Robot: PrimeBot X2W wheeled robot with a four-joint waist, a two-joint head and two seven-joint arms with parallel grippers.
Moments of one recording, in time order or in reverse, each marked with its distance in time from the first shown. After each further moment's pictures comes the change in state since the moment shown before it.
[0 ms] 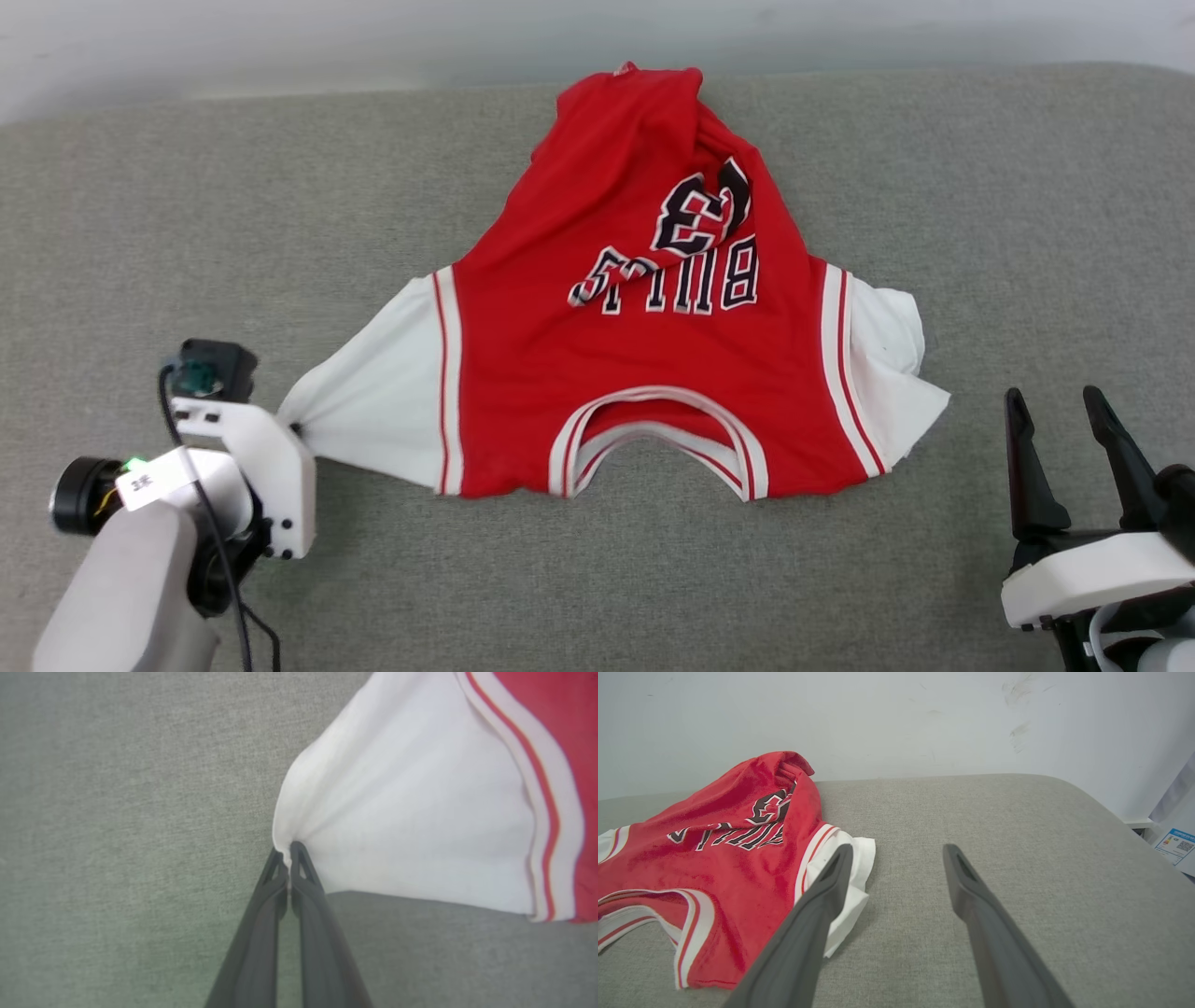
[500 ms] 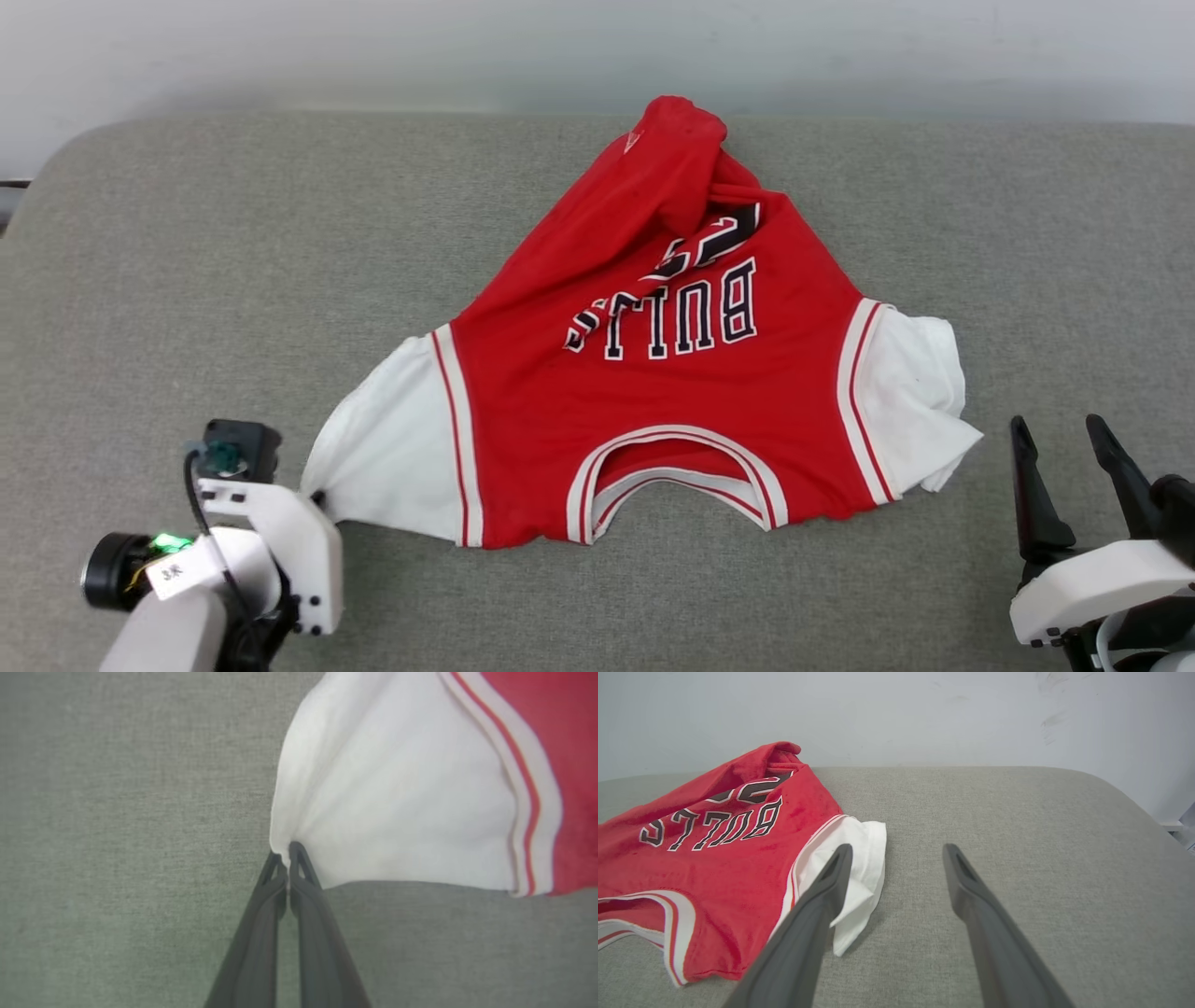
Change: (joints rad) left arm 0.188 0.003 0.011 -0.128 -0.028 0.049 -0.029; right arm 0.020 -0.009 -0.020 0.024 -0.016 0.000 0.062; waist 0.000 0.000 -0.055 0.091
